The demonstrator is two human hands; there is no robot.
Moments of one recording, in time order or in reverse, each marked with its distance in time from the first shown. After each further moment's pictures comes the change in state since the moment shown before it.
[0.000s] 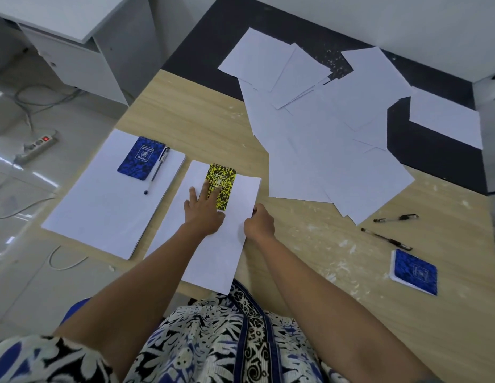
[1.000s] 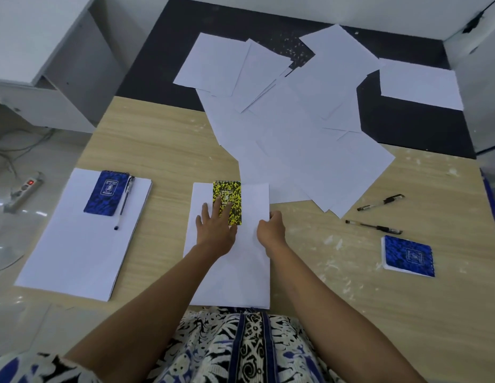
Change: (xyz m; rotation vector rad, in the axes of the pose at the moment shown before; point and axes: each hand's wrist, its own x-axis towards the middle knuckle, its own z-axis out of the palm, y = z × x) left_hand 0.002 0.083 0.022 0.127 -0.017 0.150; right_hand 0.031 0.044 -0.059 0.489 0.079 0.227
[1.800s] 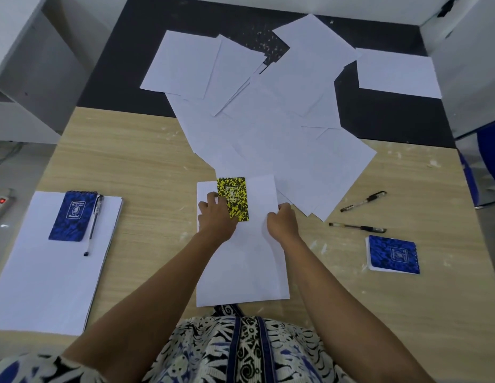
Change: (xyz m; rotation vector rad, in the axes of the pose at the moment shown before) left_hand 0.057 0.059 -0.022 -0.122 -0.015 -0.006; right_hand 0.057 -0.011 -0.064 -0.226 0.072 -0.056
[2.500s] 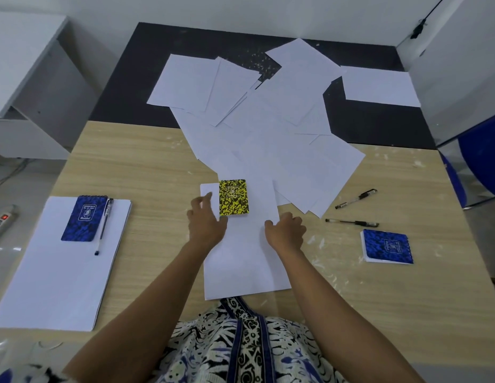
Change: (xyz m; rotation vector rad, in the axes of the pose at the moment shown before) left_hand -0.041 -0.022 -0.019 -0.338 0.173 -0.041; right_hand -0.048 0.012 0.002 -0.243 0.159 0.030
